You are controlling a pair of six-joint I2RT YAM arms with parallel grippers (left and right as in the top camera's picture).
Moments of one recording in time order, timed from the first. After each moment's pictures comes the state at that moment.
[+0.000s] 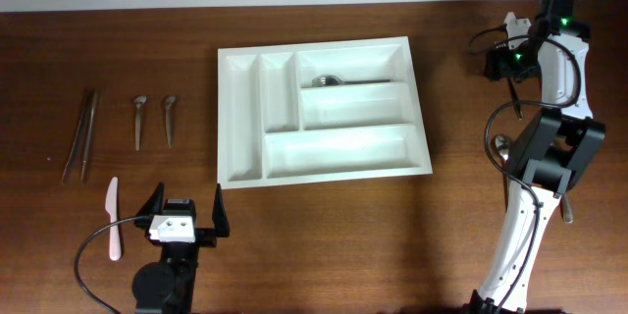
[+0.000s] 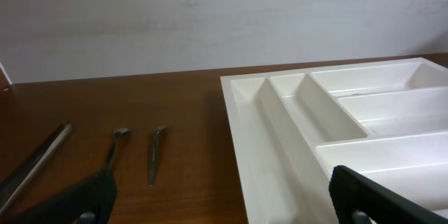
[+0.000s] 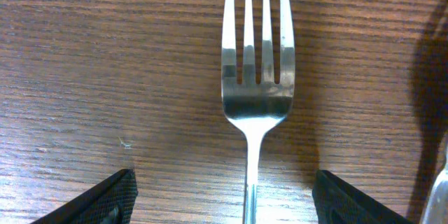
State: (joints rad) left arm -0.06 0.01 0.01 -0.08 -0.03 0.04; right arm -0.34 2.71 2.51 -1.07 -0.11 -0.41
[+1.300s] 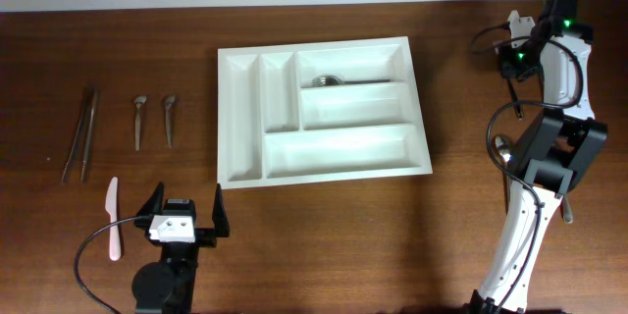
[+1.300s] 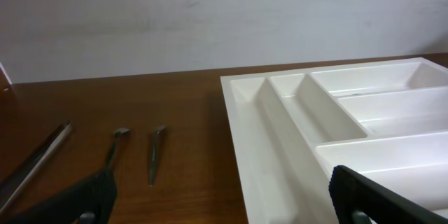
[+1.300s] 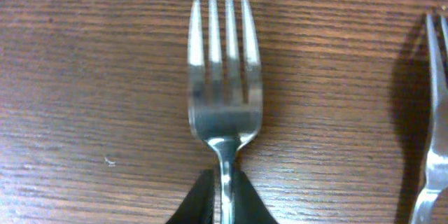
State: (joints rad) left arm -0.06 0.01 0.01 -0.08 -0.03 0.04; right arm -0.35 2.71 2.51 -1.02 -0.13 -0.42
